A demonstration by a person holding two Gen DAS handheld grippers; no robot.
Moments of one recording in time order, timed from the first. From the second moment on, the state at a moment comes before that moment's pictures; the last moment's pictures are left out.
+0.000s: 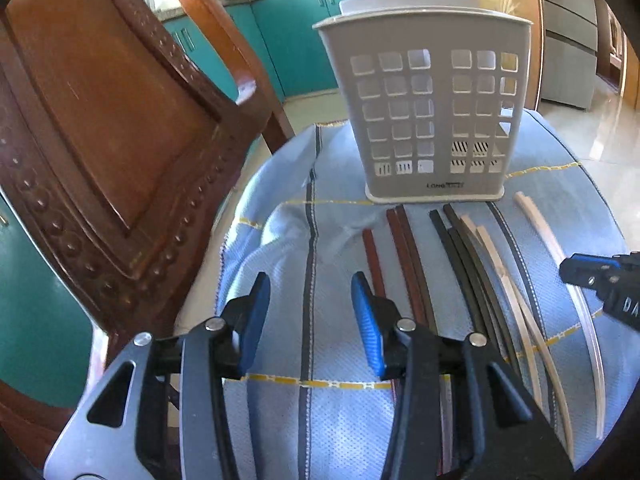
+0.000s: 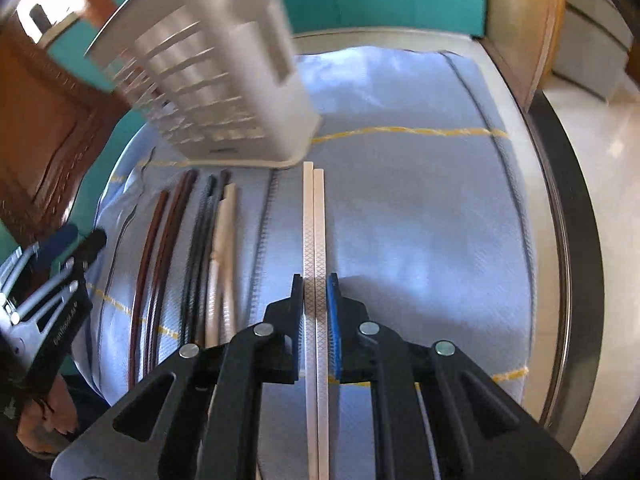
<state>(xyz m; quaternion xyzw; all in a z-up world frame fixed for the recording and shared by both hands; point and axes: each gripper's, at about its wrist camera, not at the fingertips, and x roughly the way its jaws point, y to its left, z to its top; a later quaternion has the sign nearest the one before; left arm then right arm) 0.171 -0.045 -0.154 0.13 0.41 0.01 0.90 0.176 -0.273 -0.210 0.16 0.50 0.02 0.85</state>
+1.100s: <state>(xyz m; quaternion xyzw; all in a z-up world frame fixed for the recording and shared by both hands) 0.199 -0.038 -0.179 0.06 0.47 -0.03 0.88 0.172 -0.280 -0.200 0.12 0.47 -0.03 0.87</state>
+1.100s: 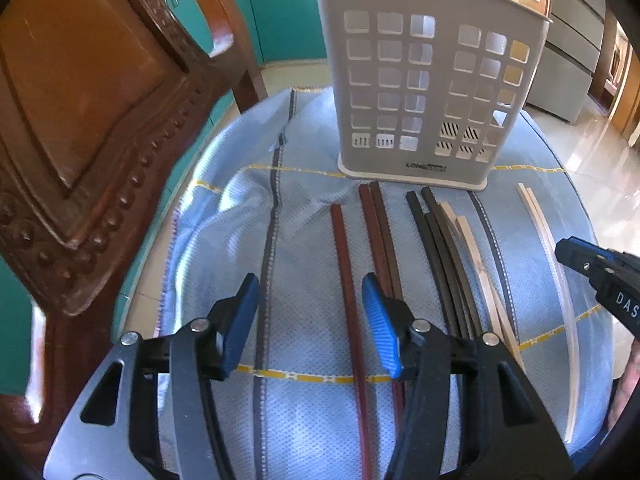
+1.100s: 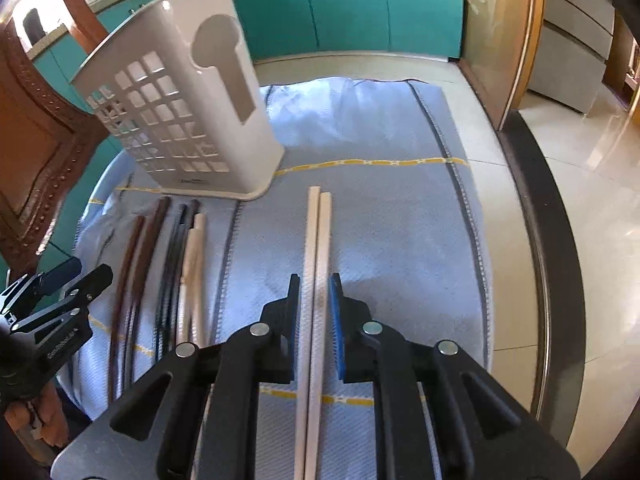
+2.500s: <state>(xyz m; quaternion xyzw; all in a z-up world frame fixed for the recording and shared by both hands) 0.226 -0.039 -0.205 0.04 0.50 -0.03 0.86 0.177 -0.251 -0.210 0.05 0.48 0.01 0.87</state>
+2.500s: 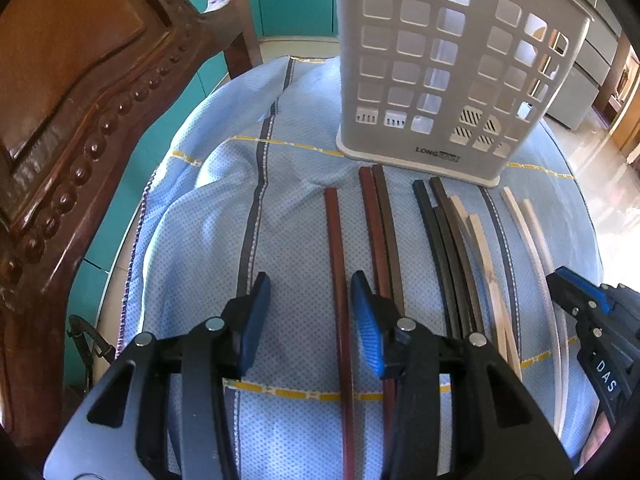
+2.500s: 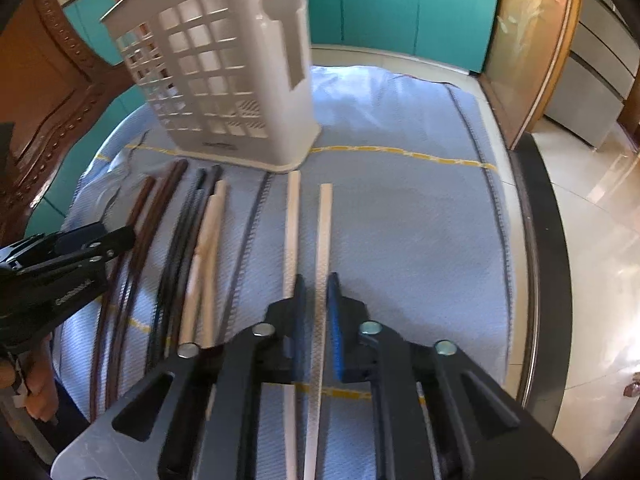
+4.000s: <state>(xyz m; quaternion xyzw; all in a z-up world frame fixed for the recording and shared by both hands) 0.215 -0.045 -0.204 0.05 0.51 -0.05 0.86 0.175 -0.251 -0.211 0.05 0.48 -0.01 0.88</state>
